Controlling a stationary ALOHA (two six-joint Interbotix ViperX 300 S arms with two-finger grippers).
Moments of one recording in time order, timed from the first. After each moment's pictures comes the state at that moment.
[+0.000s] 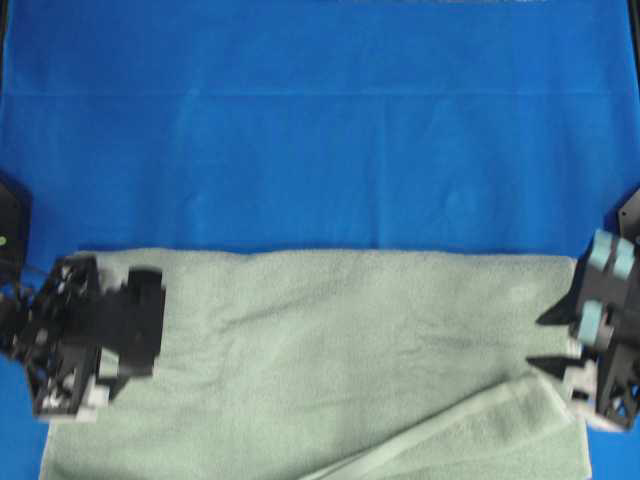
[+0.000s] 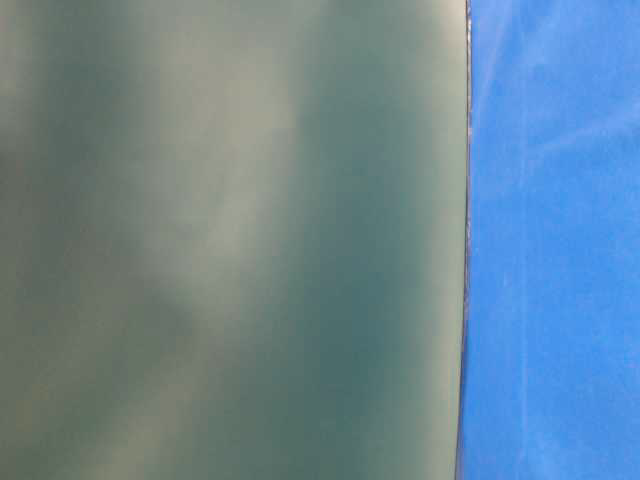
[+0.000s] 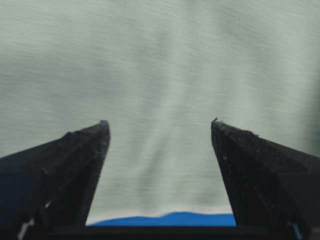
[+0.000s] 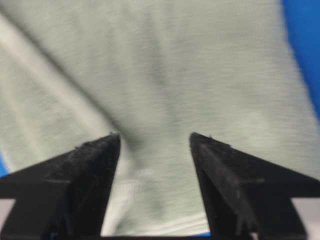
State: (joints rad) left arm -0.44 -0.35 0.80 0.02 0.64 -0.47; right arm 0.70 -0.50 0.83 -0.47 0.92 1.37
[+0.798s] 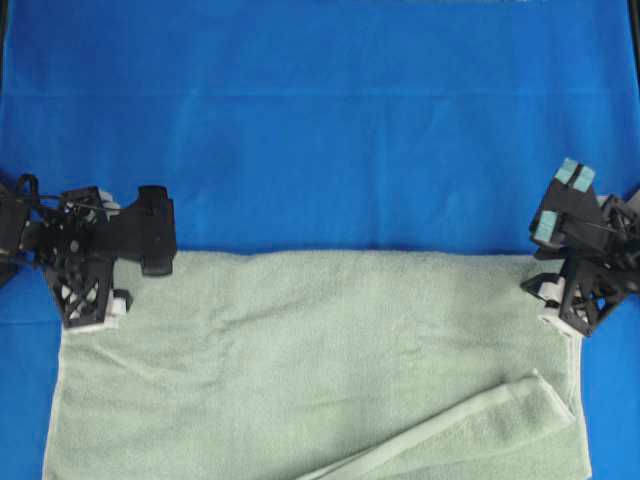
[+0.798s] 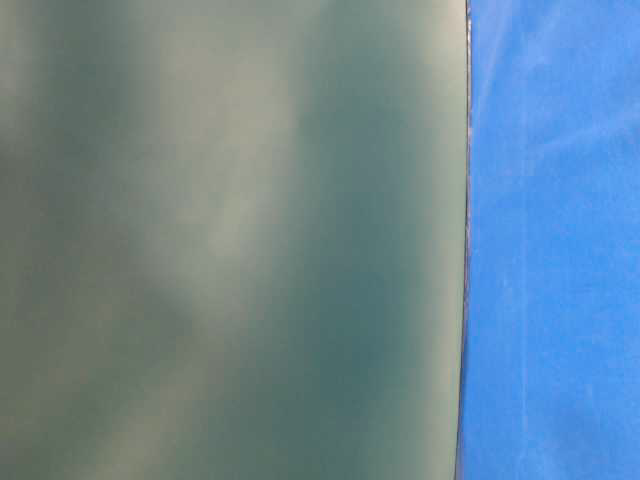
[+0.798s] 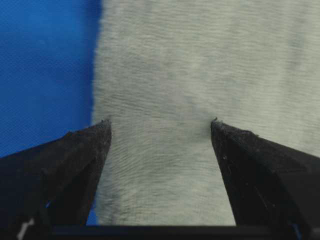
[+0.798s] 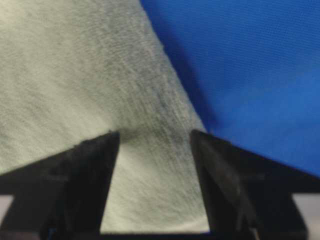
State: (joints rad) left arm -0.15 -0.27 1.04 0.02 0.42 -0.33; right arm 0.35 -0.45 1.14 -0.45 0.56 1.24
